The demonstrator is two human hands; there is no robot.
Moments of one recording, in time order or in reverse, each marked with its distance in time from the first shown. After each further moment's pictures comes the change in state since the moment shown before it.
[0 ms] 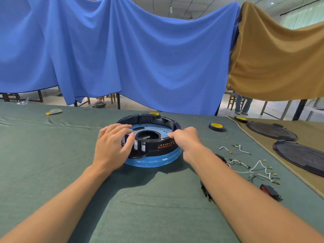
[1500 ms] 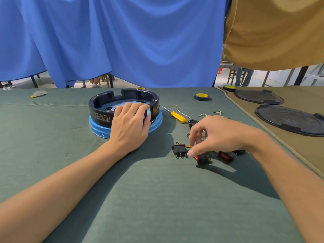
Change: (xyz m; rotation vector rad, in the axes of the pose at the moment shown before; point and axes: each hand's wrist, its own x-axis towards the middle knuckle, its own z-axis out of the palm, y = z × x) left_hand -0.025 0.100 0.037 0.238 -0.027 0.248; right_hand -0.046 0.038 -0.166 -1.031 -0.533 -0.560
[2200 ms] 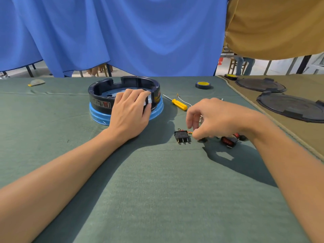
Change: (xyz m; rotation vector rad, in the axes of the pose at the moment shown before) left_hand -0.004 -0.002 -0.006 -0.073 -0.068 -0.005; right_hand -0.003 -0.023 0.000 -0.029 0.039 0.026
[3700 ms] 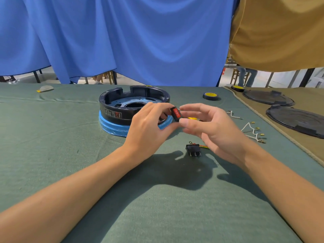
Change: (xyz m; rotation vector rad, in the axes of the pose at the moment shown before) left_hand -0.007 0.030 -0.025 -0.499 0.263 0.064; right_hand 0.017 -0.024 0.036 1.228 0.314 -0.071
